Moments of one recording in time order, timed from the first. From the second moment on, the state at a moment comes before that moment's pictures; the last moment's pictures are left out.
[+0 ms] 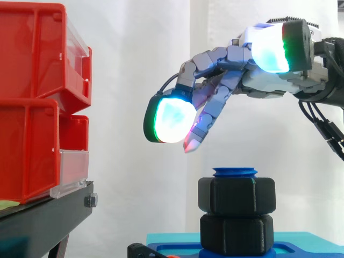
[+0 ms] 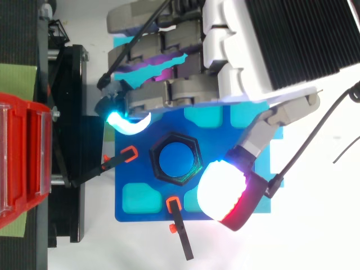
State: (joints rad) arm -0.04 -2.28 -1.02 -2.86 -2.01 -1.41
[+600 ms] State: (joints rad) arm 0.02 -2.28 -1.09 -2.76 -1.96 -1.42
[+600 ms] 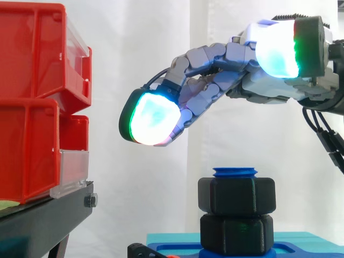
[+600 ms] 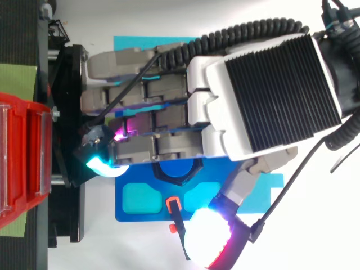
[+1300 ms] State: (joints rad) arm 0.04 -2.28 -1.12 -2.79 -1.94 -1.43
